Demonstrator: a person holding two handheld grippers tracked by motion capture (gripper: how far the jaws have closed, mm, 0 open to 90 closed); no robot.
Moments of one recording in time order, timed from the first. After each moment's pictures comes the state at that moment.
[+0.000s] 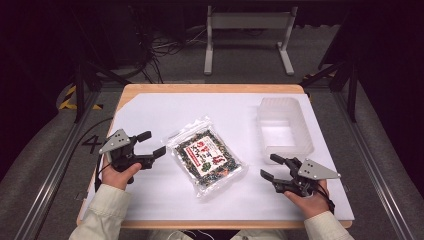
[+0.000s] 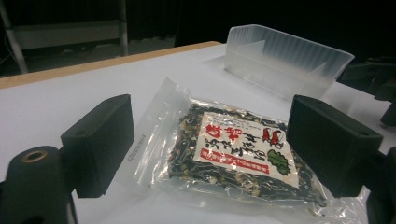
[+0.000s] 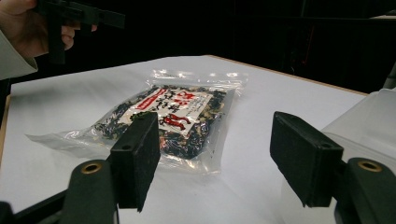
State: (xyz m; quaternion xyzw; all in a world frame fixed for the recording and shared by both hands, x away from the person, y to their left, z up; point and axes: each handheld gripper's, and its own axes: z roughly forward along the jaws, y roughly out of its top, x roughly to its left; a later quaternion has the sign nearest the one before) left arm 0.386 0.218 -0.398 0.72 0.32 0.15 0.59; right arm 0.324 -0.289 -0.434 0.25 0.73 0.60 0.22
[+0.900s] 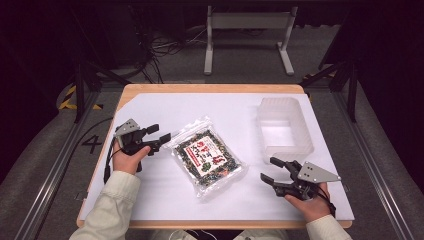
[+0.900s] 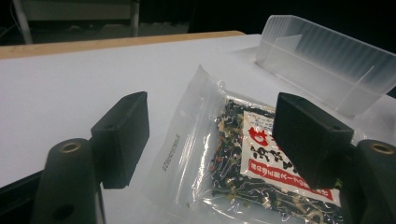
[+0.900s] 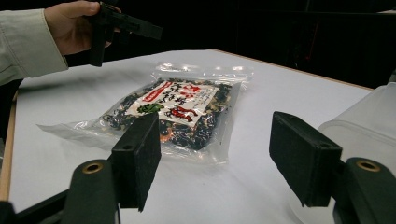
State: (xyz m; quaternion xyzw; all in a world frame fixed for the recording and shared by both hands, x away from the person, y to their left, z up) left arm 0.442 0.211 -0.428 0.72 0.37 0.12 0.57; right arm 0.316 -0.289 -0.435 0.25 0.74 0.59 0.22
